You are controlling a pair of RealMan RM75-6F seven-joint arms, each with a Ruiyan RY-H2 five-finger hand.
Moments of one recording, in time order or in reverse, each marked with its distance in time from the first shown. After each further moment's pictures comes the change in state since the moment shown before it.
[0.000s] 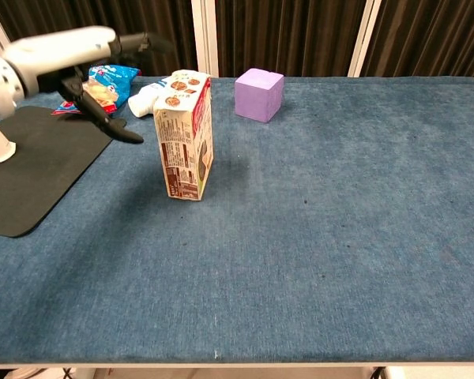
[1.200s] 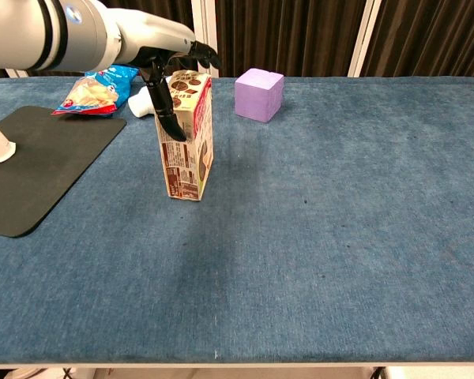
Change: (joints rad) left arm -0.485 0.003 -0.063 -0.270 -1.116 0.079 0.839; right arm 0.007 -0.011 -0.001 0.053 0.018 -0.030 0.064
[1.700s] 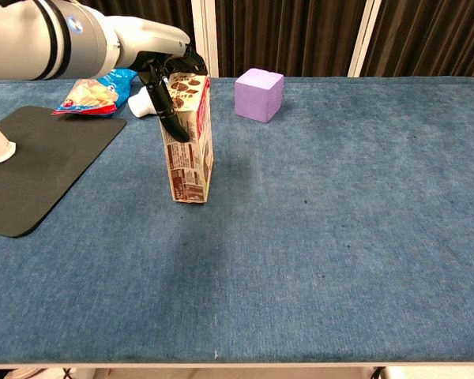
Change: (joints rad) left arm 0.024 -0.023 0.013 0.041 0.057 0.008 -0.095; right arm -0.003 0.000 -0.001 -0.005 0.001 0.004 -0.003
